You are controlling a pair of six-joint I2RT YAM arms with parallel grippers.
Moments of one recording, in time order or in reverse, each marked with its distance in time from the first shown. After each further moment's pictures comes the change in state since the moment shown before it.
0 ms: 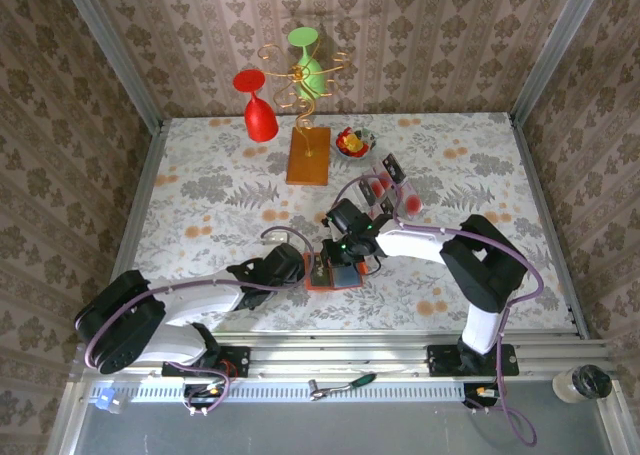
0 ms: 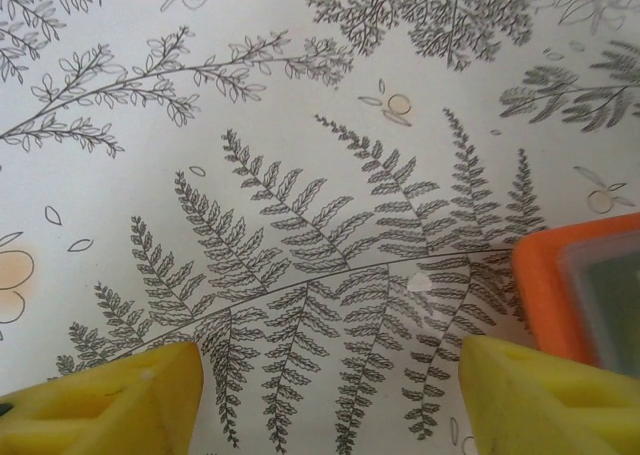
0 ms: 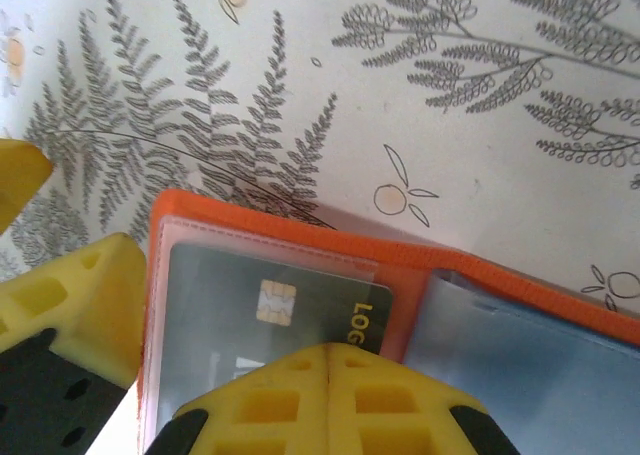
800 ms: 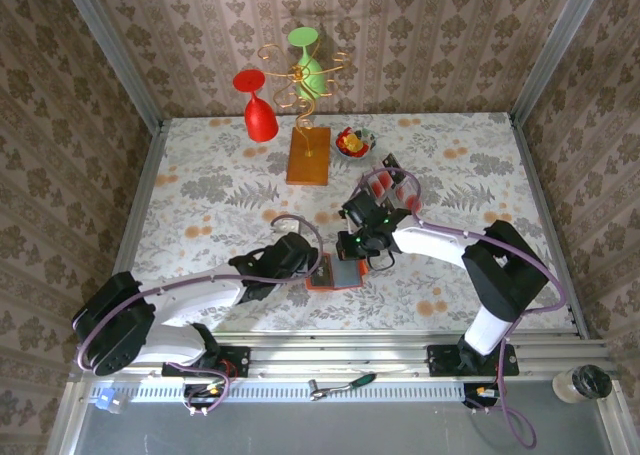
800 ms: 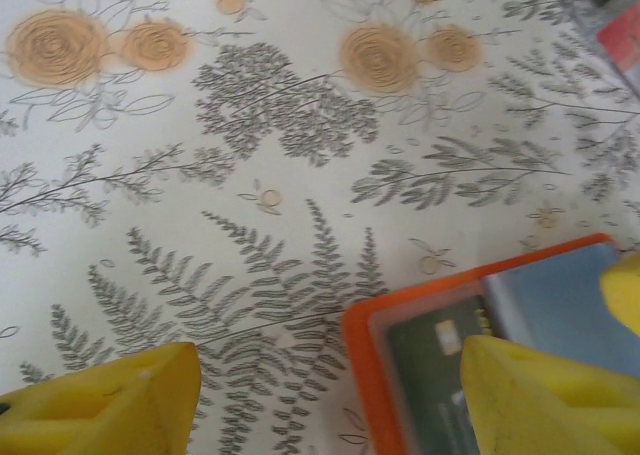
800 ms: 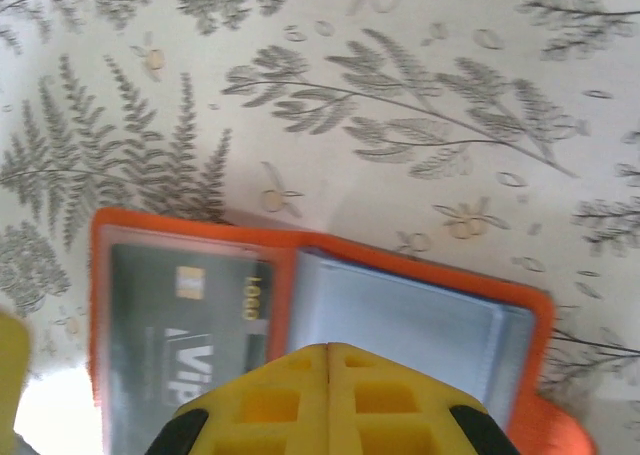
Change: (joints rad) left arm -0.048 -0.016 0.140 -0.055 0.019 0.026; right arm -0.077 -0.102 -0.046 -0.077 0.062 -0.008
